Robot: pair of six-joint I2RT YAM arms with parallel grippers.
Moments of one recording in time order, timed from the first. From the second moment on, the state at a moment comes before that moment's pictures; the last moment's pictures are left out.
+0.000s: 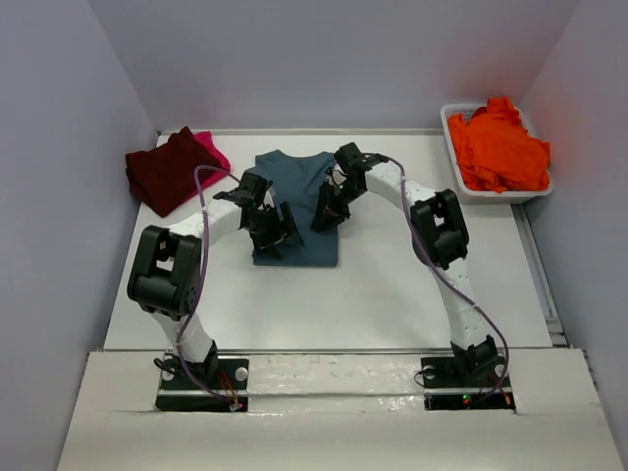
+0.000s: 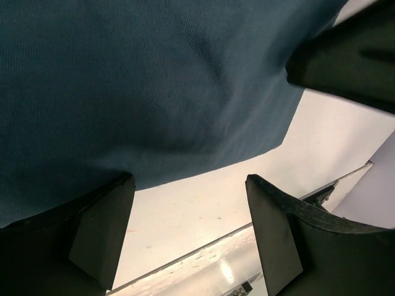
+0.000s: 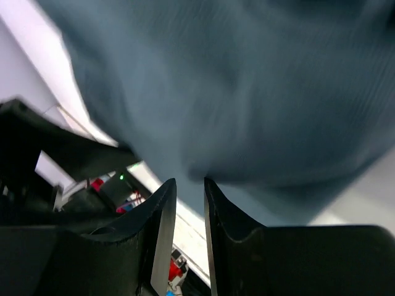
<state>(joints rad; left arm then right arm) -0.33 1.72 1.11 -0.55 0.42 -0.67 0.49 2.35 1.99 -0.85 -0.69 0.59</state>
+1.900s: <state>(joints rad) -0.38 1.96 1.40 -0.64 0.43 -0.67 0.37 2.23 1.76 -0.87 -0.80 0.54</state>
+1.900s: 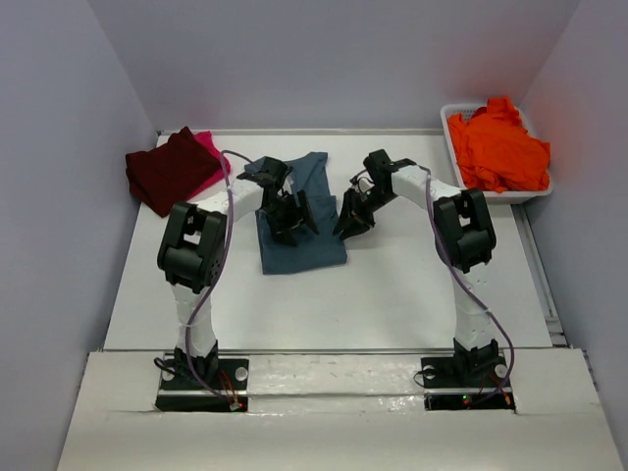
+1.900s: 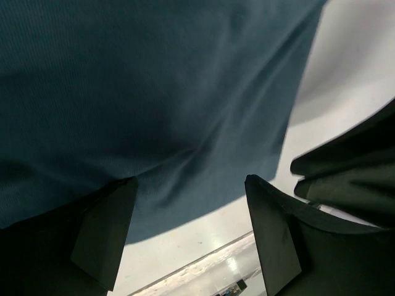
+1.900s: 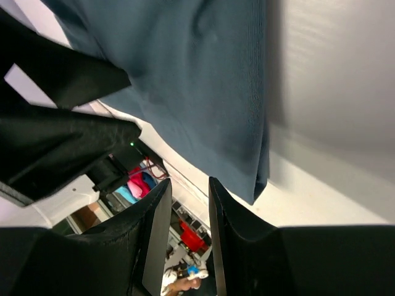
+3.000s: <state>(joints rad) -0.27 2.03 1.47 -0.64 0.46 -0.65 0.45 2.24 1.53 -0.70 -0.93 0.51</state>
